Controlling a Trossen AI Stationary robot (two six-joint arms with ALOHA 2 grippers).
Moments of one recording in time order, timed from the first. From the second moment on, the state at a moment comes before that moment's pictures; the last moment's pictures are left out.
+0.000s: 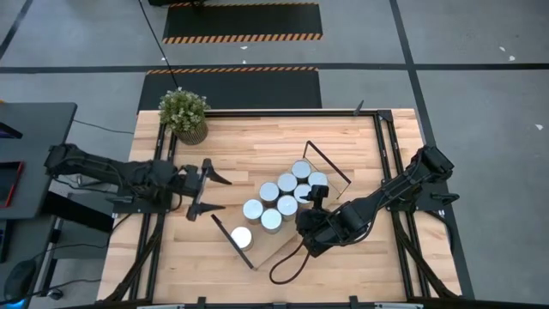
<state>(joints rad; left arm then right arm) -0.20 0.68 0.42 0.18 -0.02 0.00 0.53 1.75 1.42 -0.91 0.73 0.44</state>
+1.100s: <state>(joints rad) -0.99 1.00 0.42 0.53 -0.30 -0.32 0.53 1.75 1.42 -0.90 0.92 0.38</state>
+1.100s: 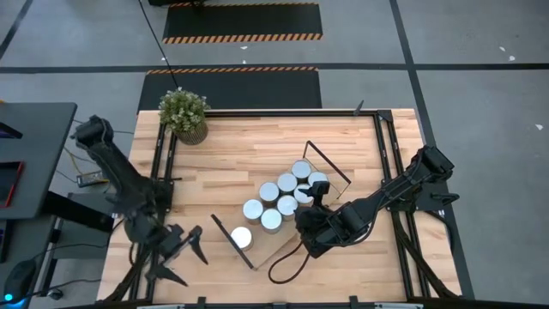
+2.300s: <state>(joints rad) -0.85 1.74 0.56 1.05 -0.25 -0.57 0.55 1.75 1.42 -0.86 0.91 0.40</state>
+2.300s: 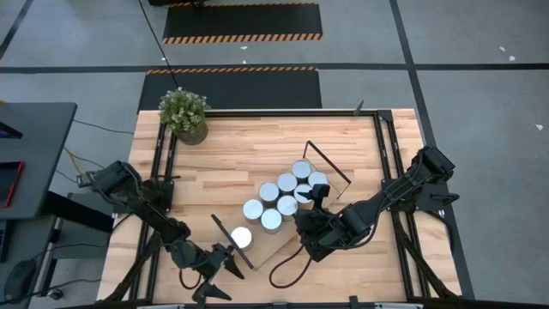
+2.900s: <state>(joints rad) -0.80 1.75 0.58 1.03 -0.29 -0.40 0.56 1.75 1.42 -0.86 0.91 0.40</state>
